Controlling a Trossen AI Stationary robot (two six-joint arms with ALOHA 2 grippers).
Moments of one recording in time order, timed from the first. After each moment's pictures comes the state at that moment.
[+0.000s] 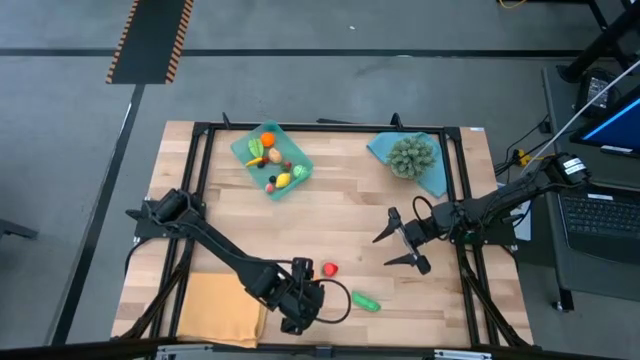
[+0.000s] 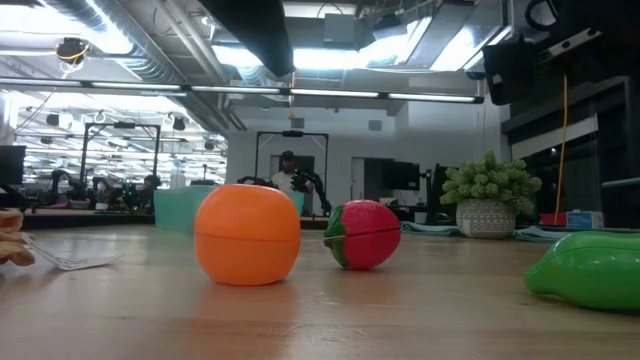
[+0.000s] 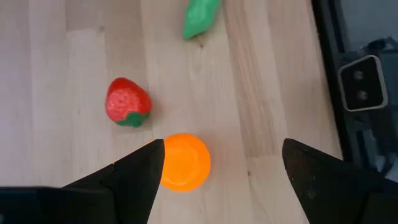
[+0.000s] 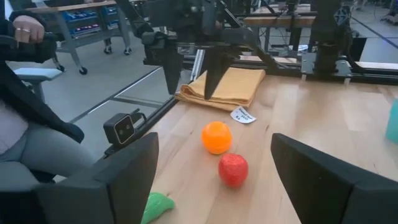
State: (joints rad) left arm -0.58 1.99 1.66 -0.80 -0.27 -0.41; right arm 0.33 1.01 0.24 0.65 -0.11 0.06
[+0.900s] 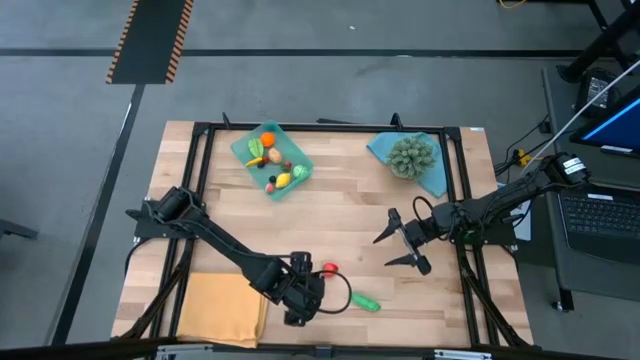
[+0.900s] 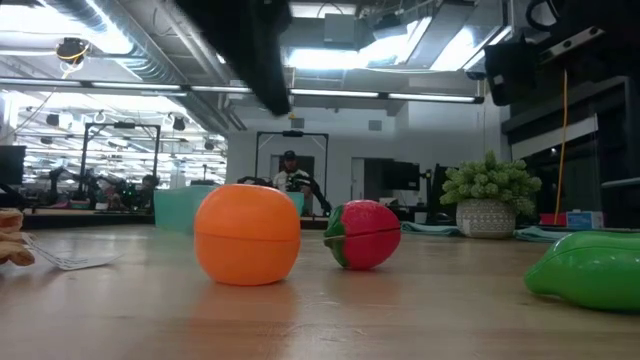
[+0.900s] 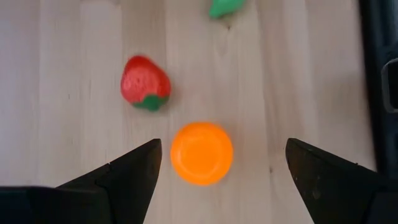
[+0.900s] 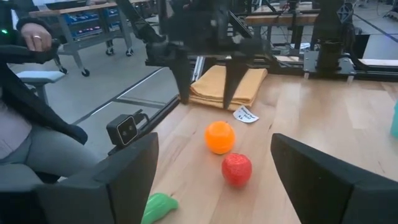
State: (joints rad) left arm -0.55 1.99 1.61 -0.79 -0.27 -0.46; right arm 0.34 1.01 0.24 0.64 -0.11 0.08
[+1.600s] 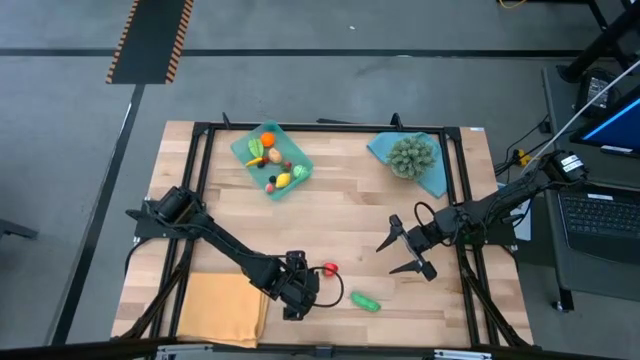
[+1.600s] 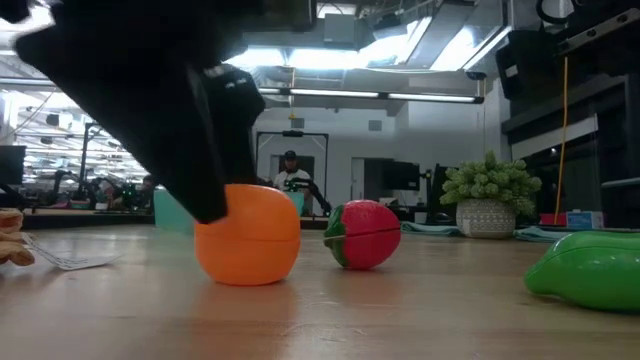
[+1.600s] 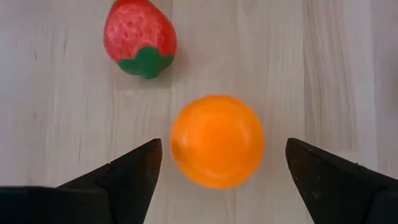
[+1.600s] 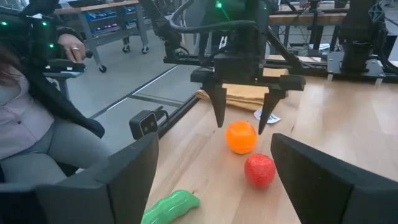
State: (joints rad) left arm -0.54 1.99 1.39 -0.58 -0.27 -0.52; right arm 0.40 1.01 0.24 0.65 -0.11 0.08
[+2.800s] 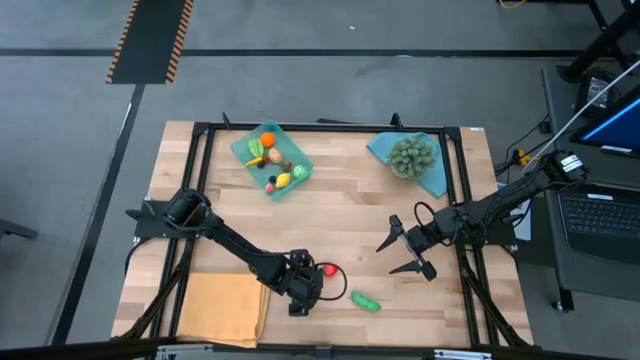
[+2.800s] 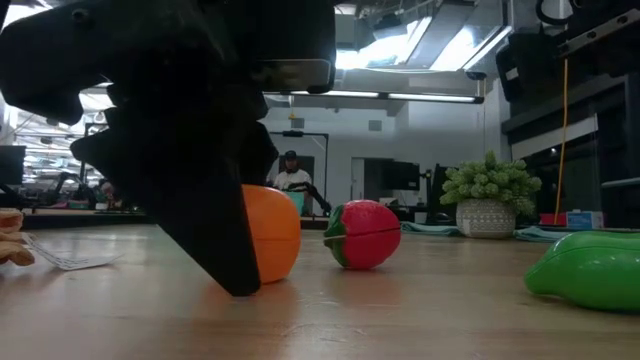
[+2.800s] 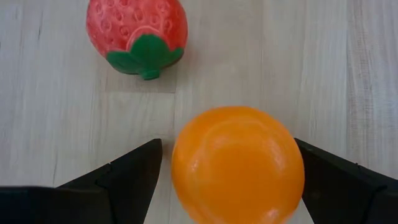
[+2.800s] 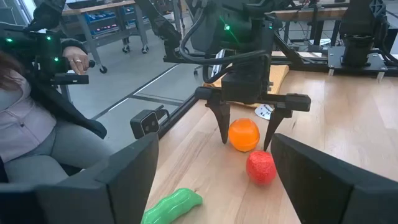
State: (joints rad) left arm -0.49 2.05 1.34 -0.47 -0.24 -0.51; right arm 0.40 1.01 0.24 0.64 -0.11 0.10
